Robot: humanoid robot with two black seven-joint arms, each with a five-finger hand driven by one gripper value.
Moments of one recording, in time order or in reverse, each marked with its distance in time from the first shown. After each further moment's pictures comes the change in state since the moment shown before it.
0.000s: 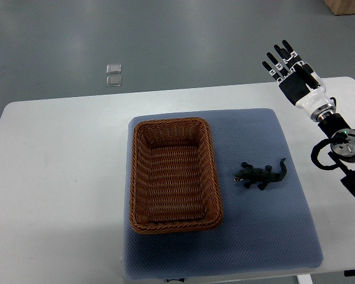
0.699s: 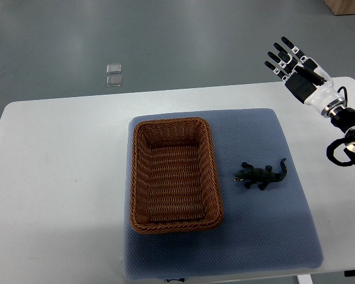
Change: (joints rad) left arm 0.000 0.000 0.001 0.001 0.000 0.002 0.000; right arm 0.024 -0.101 -0.025 0.001 -0.223 0.087 -0.003
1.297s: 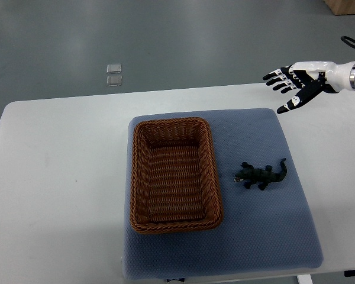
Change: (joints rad) left arm -0.008 0.000 0.012 -0.008 0.002 -0.014 0.000; right arm 0.307 -0.380 -0.429 0.364 -0.728 0.083 -0.327
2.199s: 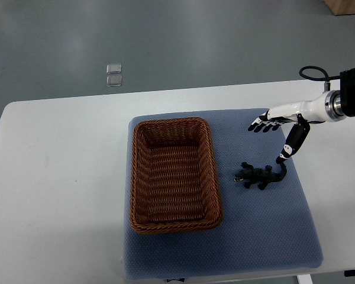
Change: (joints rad) left arm -0.002 0.000 -0.015 0.008 -0.002 -0.001 0.000; right arm 0.005 -0.064 -0.151 0.400 -0.133 0.000 -0.171
